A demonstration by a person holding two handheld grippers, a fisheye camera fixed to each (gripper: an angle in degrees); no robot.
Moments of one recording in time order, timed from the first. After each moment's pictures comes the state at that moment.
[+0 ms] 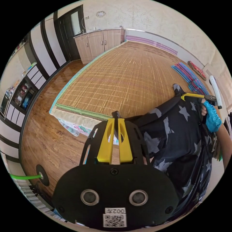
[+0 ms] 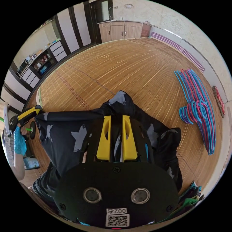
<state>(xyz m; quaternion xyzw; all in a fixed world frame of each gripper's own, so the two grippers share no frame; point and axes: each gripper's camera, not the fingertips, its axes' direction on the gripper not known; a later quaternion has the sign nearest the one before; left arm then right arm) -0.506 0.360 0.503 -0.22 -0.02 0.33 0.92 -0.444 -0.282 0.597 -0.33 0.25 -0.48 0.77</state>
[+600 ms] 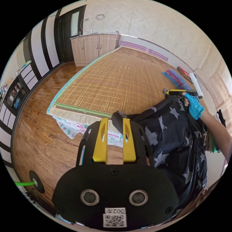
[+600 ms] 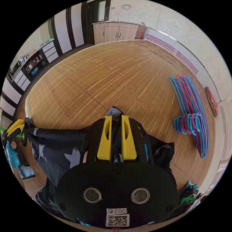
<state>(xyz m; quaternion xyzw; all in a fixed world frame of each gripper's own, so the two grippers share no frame) -0.596 0.333 0.486 -0.21 0.05 0.32 0.92 -0.493 -0.279 0.637 -0.28 0.31 -0.49 0.76</state>
